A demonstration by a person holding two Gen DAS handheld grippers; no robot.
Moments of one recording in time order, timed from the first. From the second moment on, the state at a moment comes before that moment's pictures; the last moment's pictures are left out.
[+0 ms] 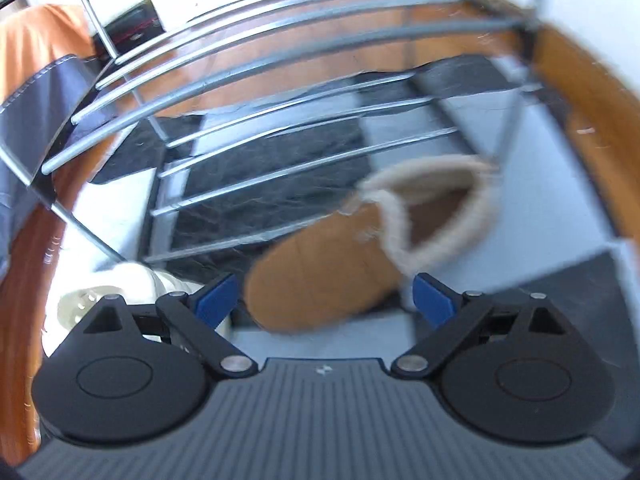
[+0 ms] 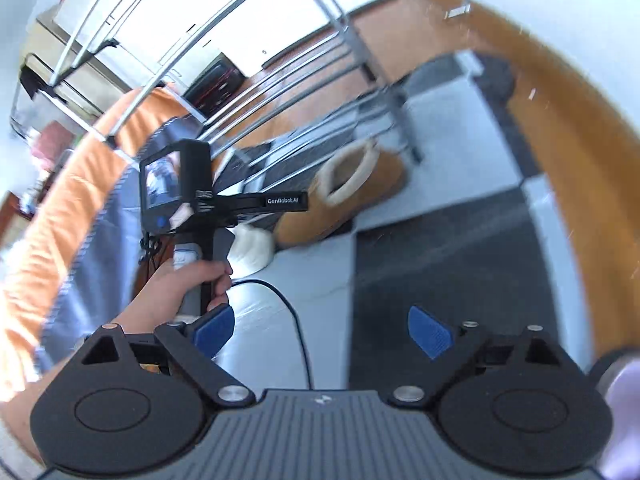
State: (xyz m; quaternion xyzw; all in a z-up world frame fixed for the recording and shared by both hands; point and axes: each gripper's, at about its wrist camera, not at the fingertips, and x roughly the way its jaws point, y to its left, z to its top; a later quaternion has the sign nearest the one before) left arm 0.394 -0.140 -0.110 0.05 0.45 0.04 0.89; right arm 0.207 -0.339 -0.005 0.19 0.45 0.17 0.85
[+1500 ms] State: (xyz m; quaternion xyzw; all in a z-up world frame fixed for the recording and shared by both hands) left arm 0.153 -0.056 -0.078 0.00 0.56 -0.09 0.82; right arm 0.178 -0.317 -0.063 0.18 0.55 0.17 0.80
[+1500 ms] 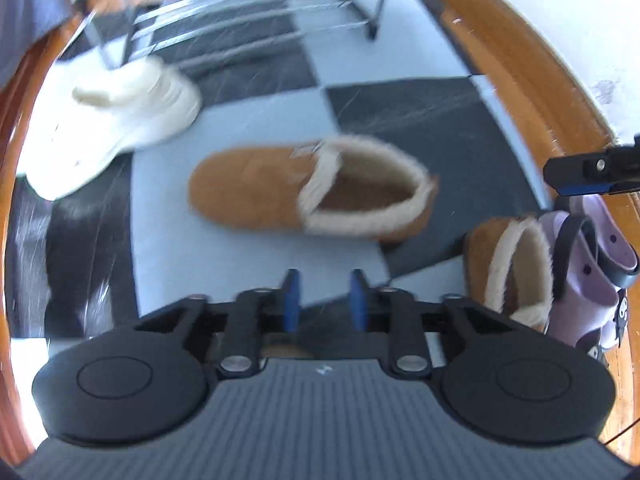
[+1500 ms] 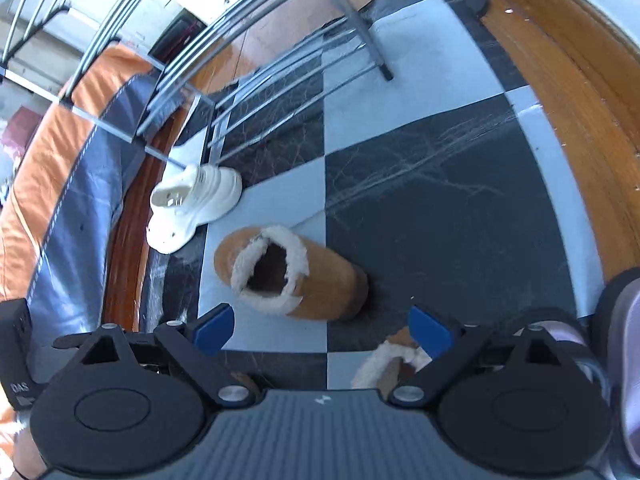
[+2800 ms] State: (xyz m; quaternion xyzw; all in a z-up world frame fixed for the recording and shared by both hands) left arm 0.098 0.036 -0.066 -0.07 0.58 -0.04 0.81; right arm 0.224 -0.307 -0.107 0.23 0.45 0.21 0.84
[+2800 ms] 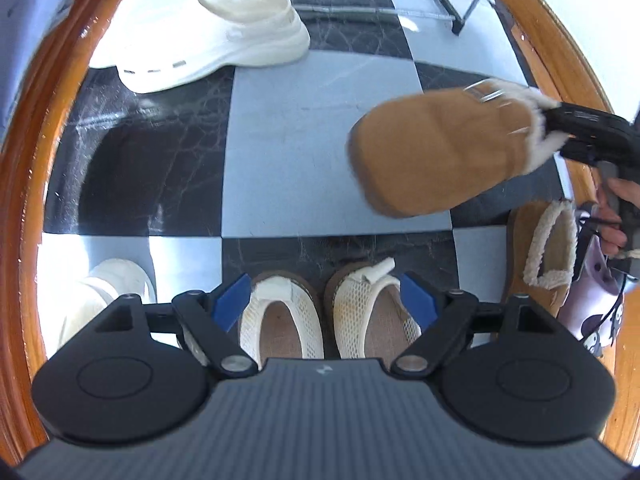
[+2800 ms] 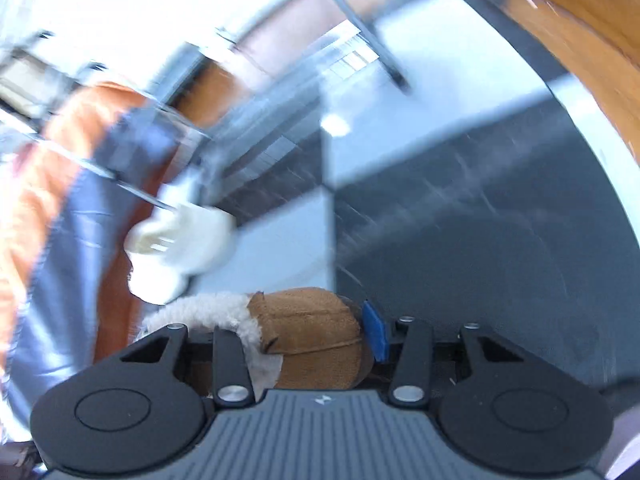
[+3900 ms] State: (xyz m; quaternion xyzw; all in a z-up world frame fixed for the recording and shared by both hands) left arm 0.068 0.029 -0.059 -0.16 0.62 -0.10 0.77; right arm 0.166 -0.191 -0.113 -0.02 0.66 0.24 0.71
